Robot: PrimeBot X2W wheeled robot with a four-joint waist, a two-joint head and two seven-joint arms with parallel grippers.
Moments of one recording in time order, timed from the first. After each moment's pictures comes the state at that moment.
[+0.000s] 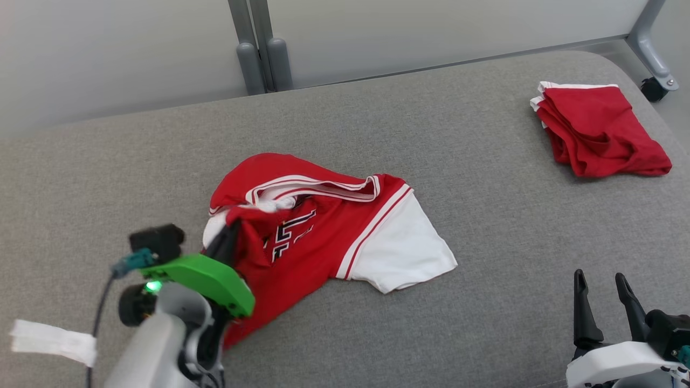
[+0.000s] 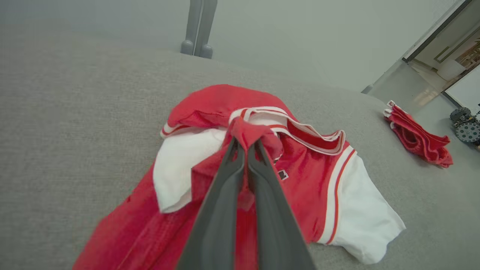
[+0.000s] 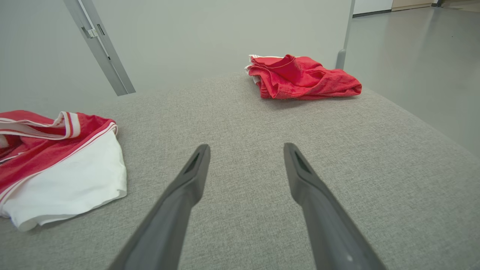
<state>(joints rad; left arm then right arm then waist) -0.29 0.15 -0.34 0.35 -0.68 0.04 0.04 0.07 -0.05 -0.17 0.21 0.18 0.13 -0.26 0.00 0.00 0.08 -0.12</state>
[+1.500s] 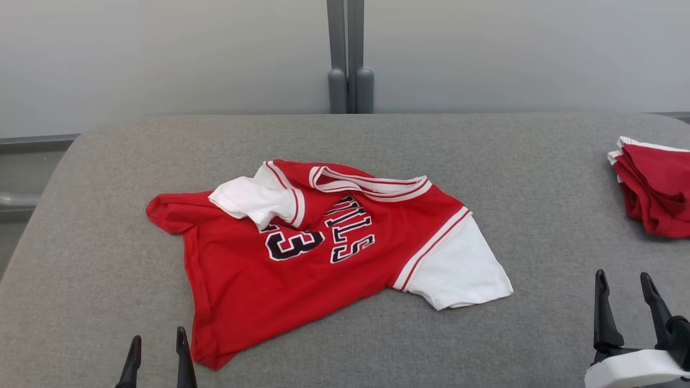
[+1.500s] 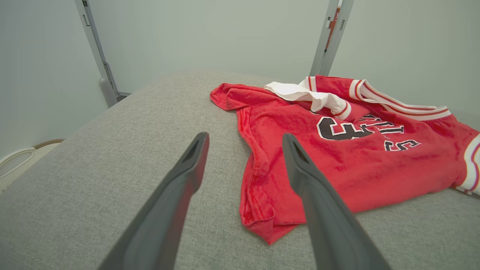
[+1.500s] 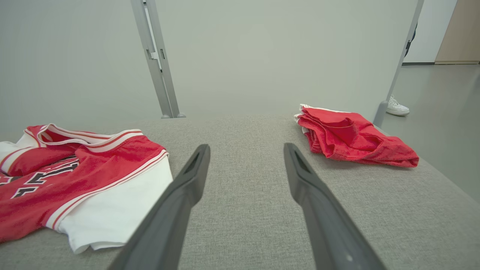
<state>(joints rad) 0.21 0.05 -0.01 0.12 -0.23 0.04 -0.26 0.12 -0.05 -0.22 0.11 0.10 0.13 -0.26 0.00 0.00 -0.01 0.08</state>
